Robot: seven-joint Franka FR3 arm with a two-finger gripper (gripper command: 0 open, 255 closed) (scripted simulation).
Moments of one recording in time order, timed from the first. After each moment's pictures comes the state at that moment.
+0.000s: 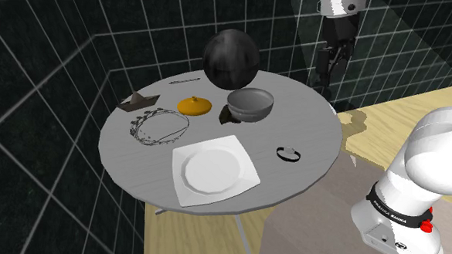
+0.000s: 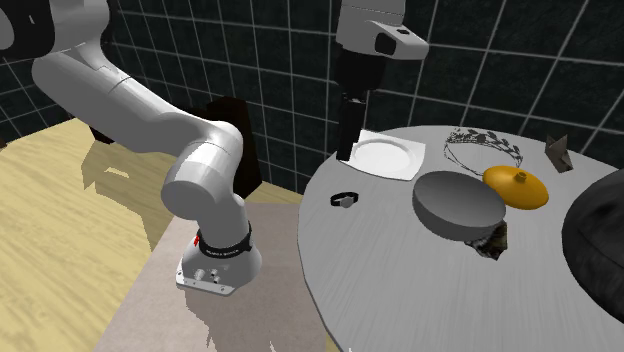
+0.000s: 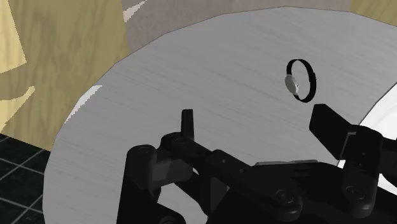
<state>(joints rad) 0.01 -0.81 0.00 -2.44 -0.09 1.48 0.05</state>
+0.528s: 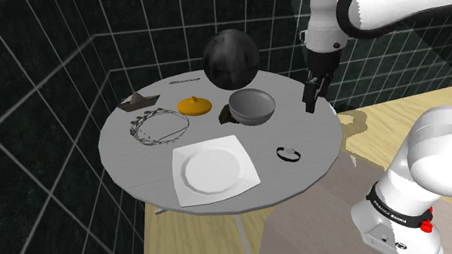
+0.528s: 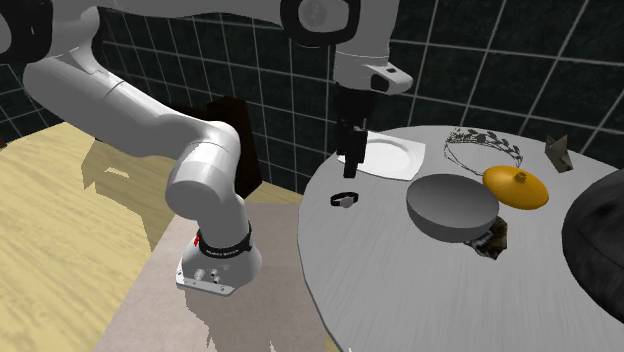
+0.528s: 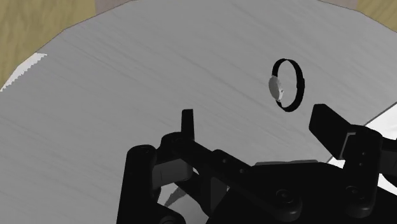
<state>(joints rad) 0.09 -0.85 0.04 -2.64 -0.06 1.71 0.02</state>
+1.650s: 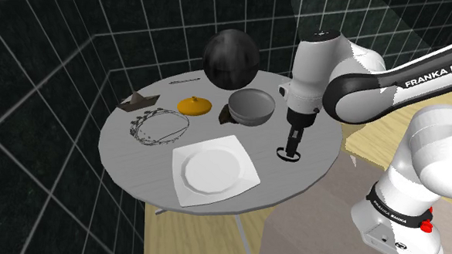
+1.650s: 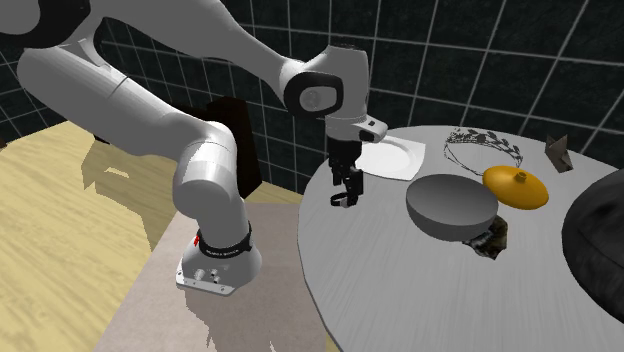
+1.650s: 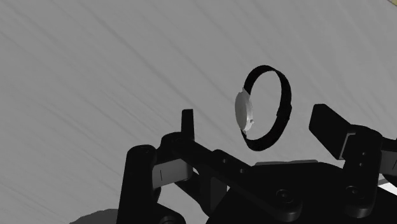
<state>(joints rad) 0.23 -0.74 0.14 -2.94 -0.02 2.22 -0.01</state>
